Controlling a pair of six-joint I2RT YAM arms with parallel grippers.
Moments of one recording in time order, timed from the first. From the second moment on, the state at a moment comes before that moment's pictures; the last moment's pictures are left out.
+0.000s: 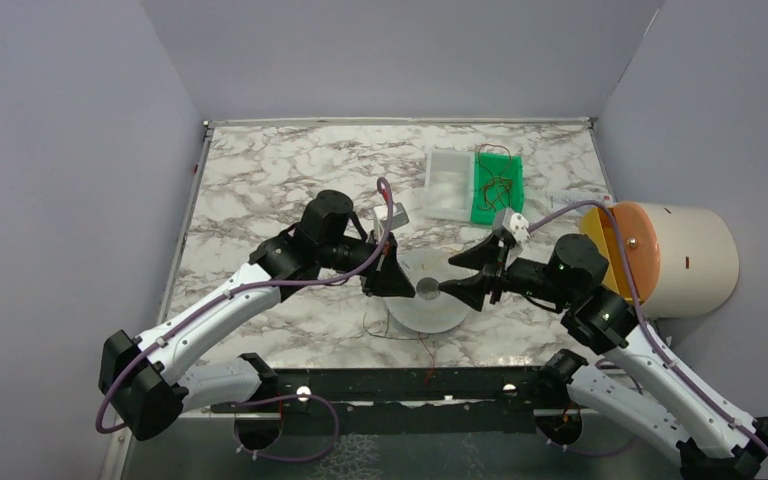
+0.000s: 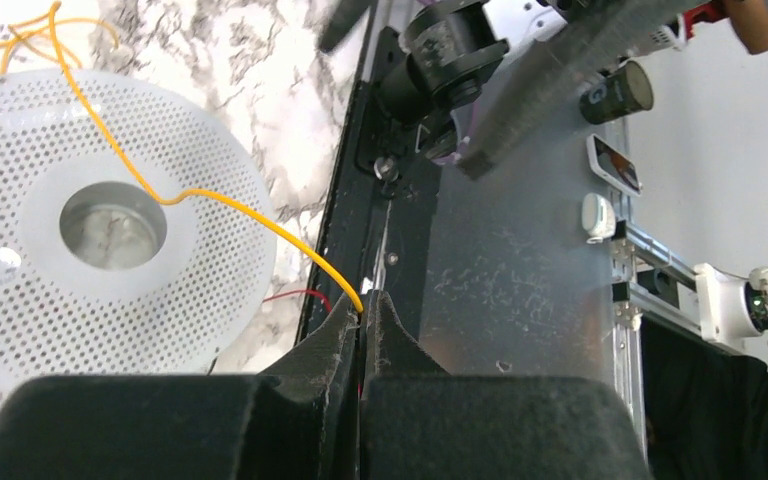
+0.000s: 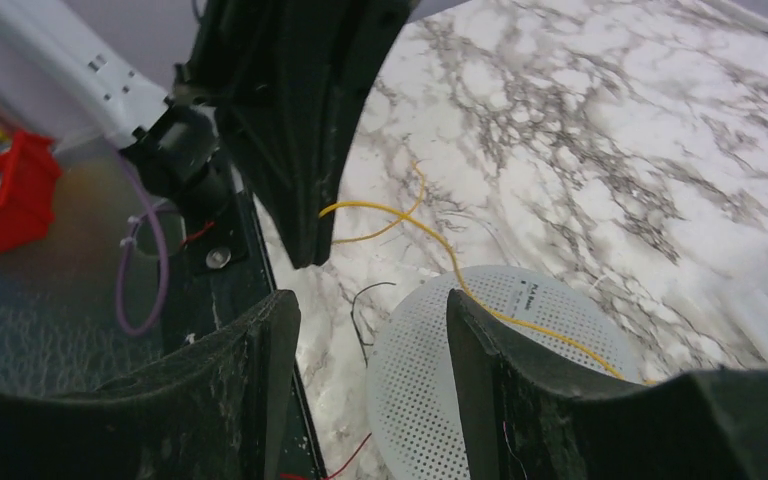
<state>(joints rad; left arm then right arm) -0.76 1.14 0.96 -0.29 0.85 -0.29 0.69 0.67 0.74 -0.19 -0.48 0.10</state>
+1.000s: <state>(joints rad) -0.76 1.17 1.00 -0.55 0.80 -0.11 0.79 0.95 0.62 0.15 -0.67 -0.38</state>
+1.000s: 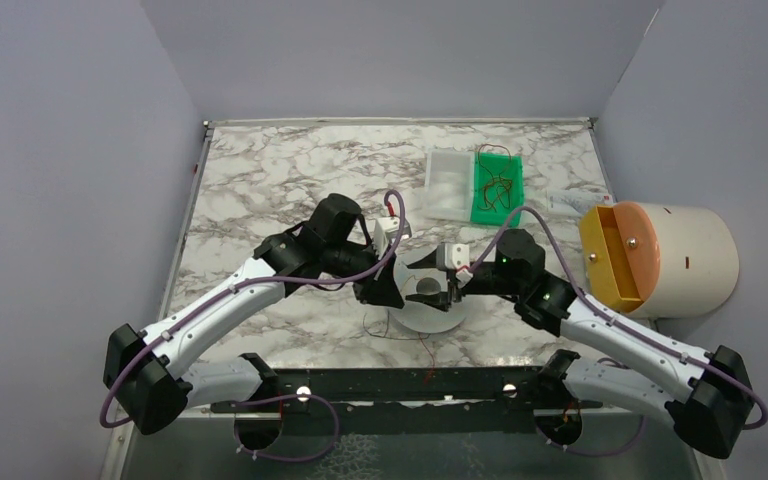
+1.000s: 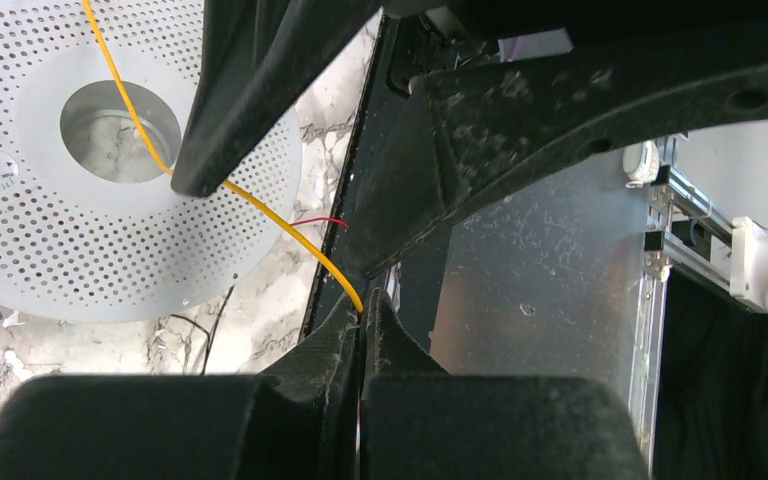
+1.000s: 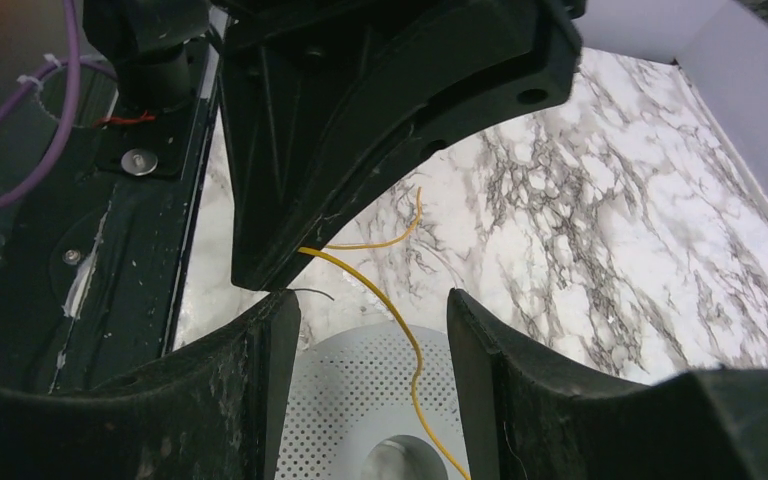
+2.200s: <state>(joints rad) -0.78 1.21 0.99 -0.47 0.81 -0.14 0.85 0.79 0.46 0.47 -0.46 -0.28</state>
